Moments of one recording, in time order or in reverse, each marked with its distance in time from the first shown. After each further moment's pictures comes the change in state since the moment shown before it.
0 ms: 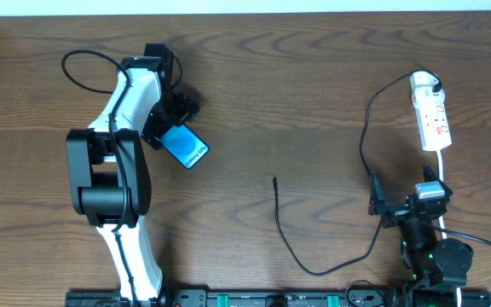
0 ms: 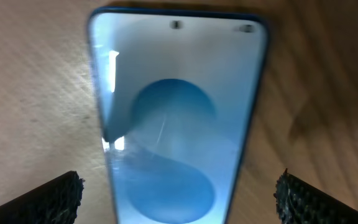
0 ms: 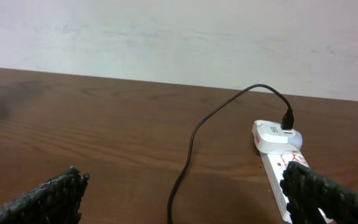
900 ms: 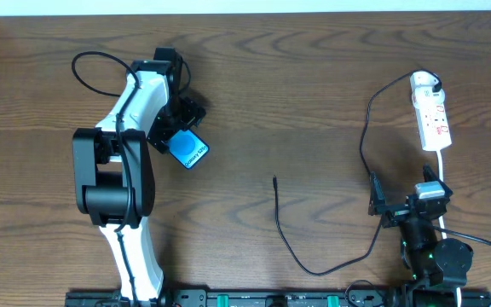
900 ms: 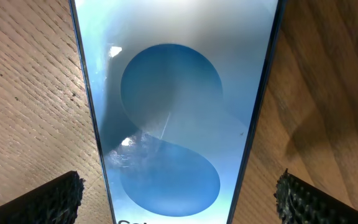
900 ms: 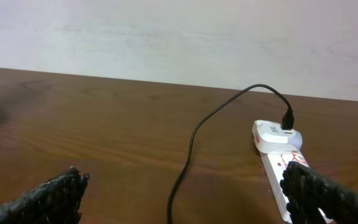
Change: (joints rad) left arm -0.029 0.000 -0.030 -0.005 -0.001 -0.023; right arm 0.000 0.000 0.000 0.000 0.000 0.000
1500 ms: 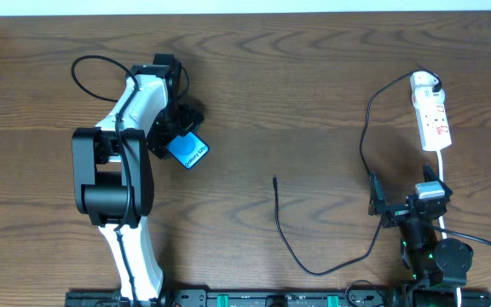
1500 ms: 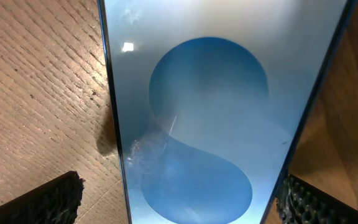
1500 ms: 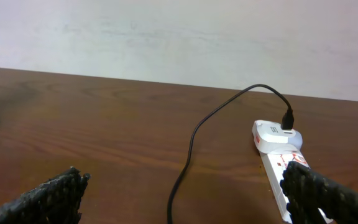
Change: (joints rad) left arm 0.008 0.000 -0.041 0.002 -0.013 0.000; right arm 0.000 0.000 0.000 0.000 0.000 0.000
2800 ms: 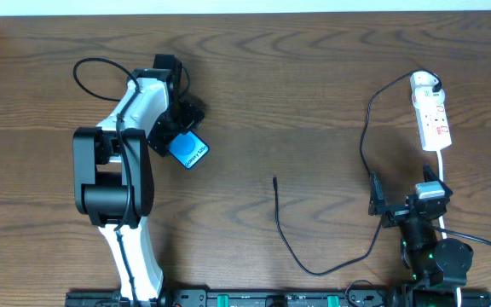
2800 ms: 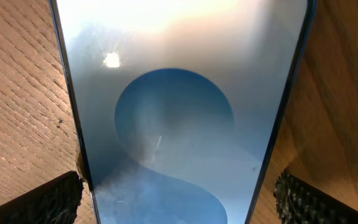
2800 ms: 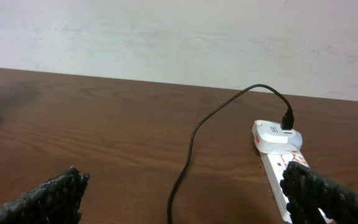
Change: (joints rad) left arm 0.002 -0.001 -0.035 0.107 0.001 -0.003; right arm 0.000 0.000 0.000 0.000 0.000 0.000
